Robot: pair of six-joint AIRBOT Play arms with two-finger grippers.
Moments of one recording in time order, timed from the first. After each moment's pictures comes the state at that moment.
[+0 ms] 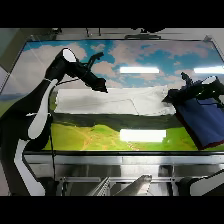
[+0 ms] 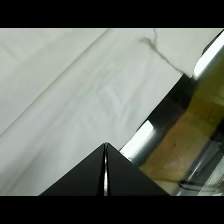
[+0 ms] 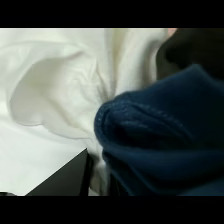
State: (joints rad) left arm -0.29 -2.03 1.98 0.90 -1.45 -1.17; right arm -0.25 -1.87 1.40 -0.87 1.18 1.13
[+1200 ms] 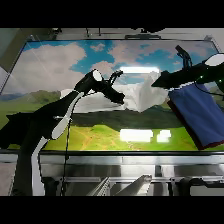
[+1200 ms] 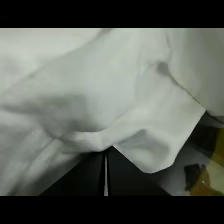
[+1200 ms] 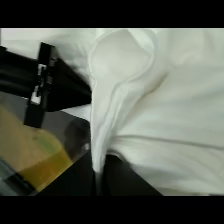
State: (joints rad) left arm -0.45 -2.21 1.98 0.88 -1.20 -1.17; right arm -0.04 -1.58 1.46 -0.73 1.26 1.16
